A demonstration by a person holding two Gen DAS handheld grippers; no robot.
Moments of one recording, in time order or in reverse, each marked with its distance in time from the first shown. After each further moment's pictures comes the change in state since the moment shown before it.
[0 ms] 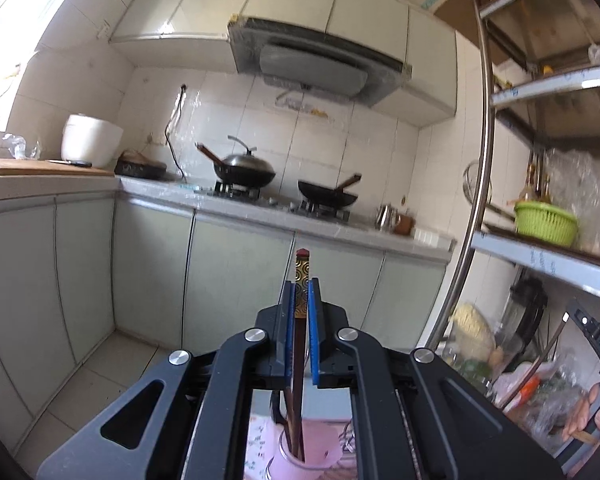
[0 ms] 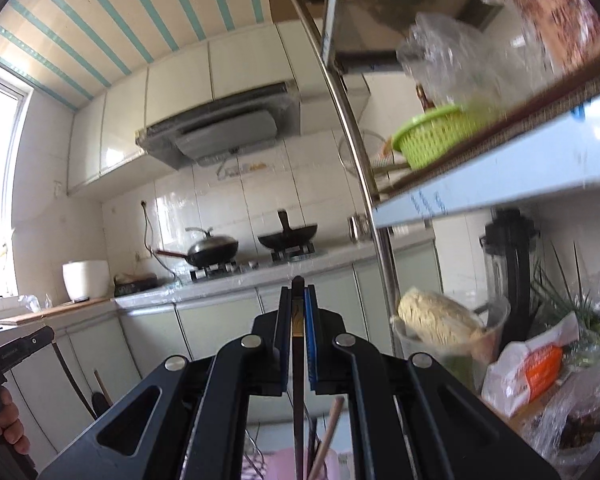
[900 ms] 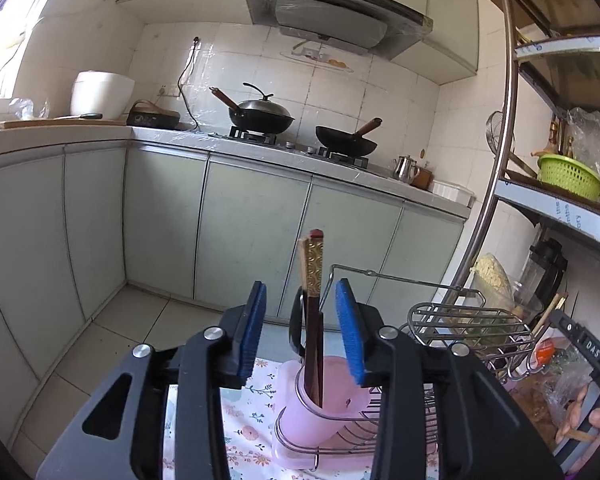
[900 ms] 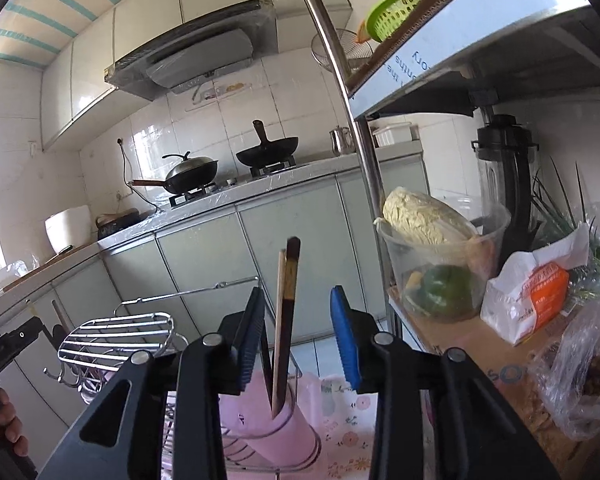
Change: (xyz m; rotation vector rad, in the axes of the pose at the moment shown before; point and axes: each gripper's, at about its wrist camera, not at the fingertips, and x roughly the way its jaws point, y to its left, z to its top) left arm 0.015 0.017 -0.054 -0.035 0.156 0.054; right arm 0.040 -0.029 -0.061 0.043 0.279 -0.047
